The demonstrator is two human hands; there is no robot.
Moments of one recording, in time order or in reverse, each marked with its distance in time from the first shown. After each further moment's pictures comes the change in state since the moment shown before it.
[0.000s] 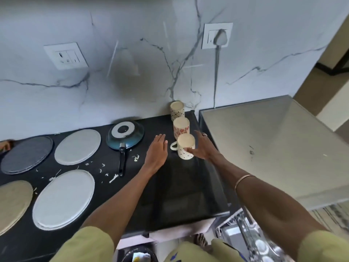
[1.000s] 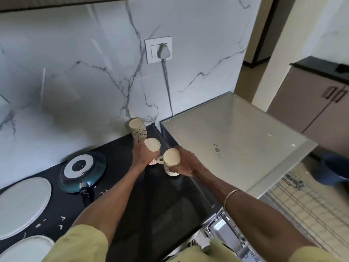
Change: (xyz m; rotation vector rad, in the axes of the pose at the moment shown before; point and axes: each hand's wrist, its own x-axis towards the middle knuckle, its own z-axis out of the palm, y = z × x) left_hand 0.082 0.055 0.029 -0.075 -0.124 0.020; right_hand -0.037 0.026 -0.004 0.084 0.167 0.104
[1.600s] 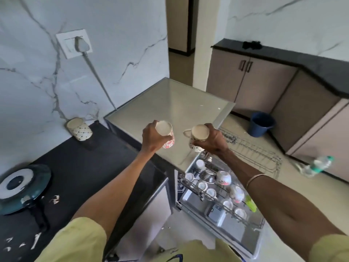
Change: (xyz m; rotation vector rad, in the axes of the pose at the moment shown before) left_hand -0.144 0.184 0.078 -0.171 -0.254 0.417; right_hand -0.236 0.147 -0.134 0.004 0.582 0.402
